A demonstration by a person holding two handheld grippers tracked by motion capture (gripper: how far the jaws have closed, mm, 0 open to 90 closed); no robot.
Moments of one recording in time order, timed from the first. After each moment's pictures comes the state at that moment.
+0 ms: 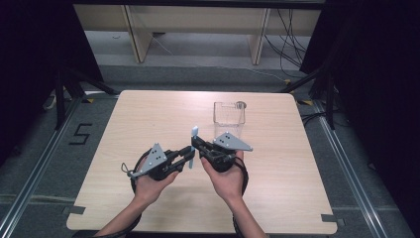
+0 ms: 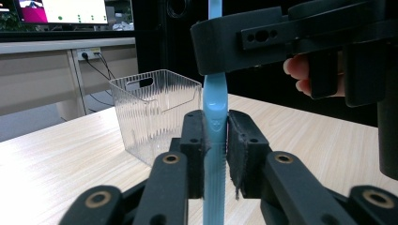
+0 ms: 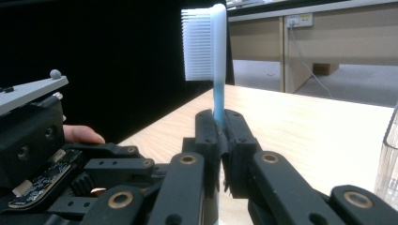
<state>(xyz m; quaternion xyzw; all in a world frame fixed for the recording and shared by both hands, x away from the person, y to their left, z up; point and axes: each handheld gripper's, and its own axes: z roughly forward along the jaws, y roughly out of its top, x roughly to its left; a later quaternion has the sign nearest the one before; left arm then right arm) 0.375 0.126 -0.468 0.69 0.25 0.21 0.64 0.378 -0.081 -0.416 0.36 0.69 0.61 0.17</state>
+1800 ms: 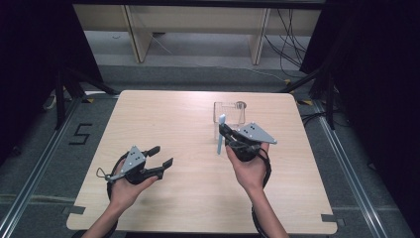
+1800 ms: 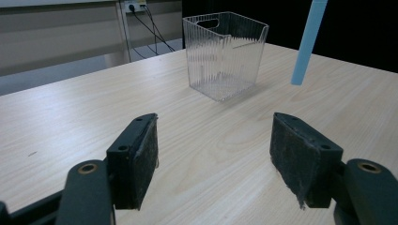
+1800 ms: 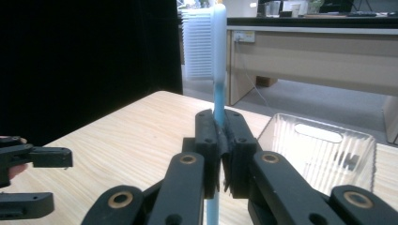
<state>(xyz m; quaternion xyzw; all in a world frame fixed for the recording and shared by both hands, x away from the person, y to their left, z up) 0.370 0.191 -0.483 0.72 0.33 0.24 0.56 0.394 -0.138 -0.396 0.38 0.68 0.57 0.27</state>
